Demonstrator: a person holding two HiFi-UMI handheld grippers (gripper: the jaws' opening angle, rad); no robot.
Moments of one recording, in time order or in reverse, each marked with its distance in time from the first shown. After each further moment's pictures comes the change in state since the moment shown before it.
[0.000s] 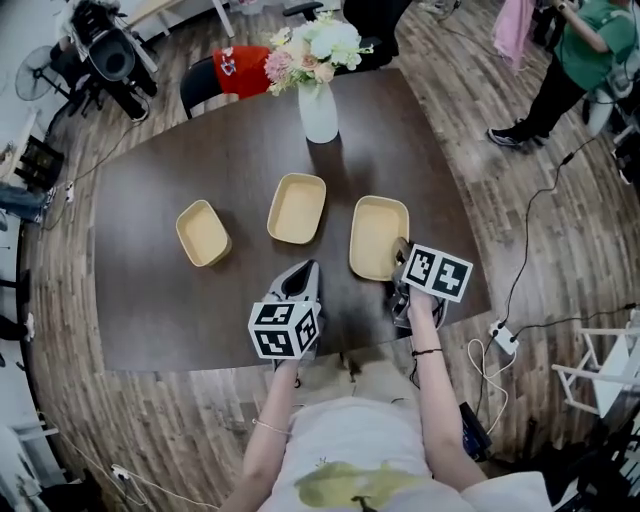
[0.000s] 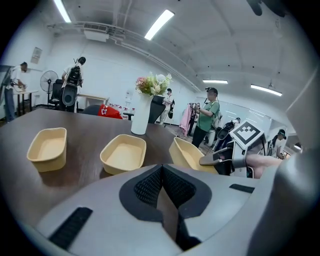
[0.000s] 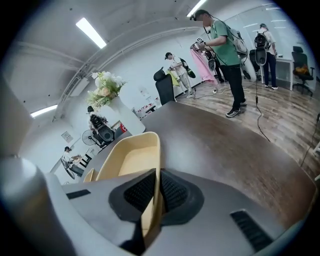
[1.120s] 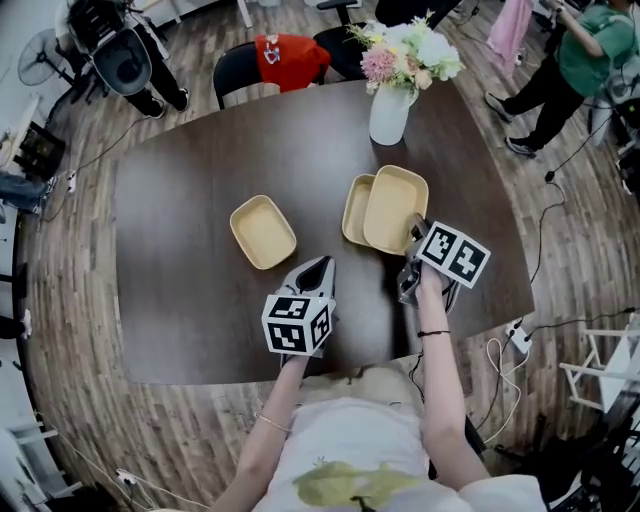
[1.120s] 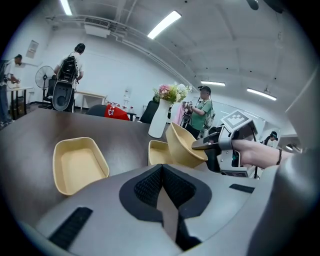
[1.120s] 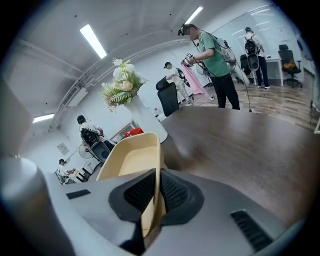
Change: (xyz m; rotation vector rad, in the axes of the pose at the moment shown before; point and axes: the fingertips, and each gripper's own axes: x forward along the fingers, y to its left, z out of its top) left arm -0.046 0.129 0.027 0.002 0.026 -0.069; right arm 0.059 0.143 0.015 0.069 -0.142 -0.024
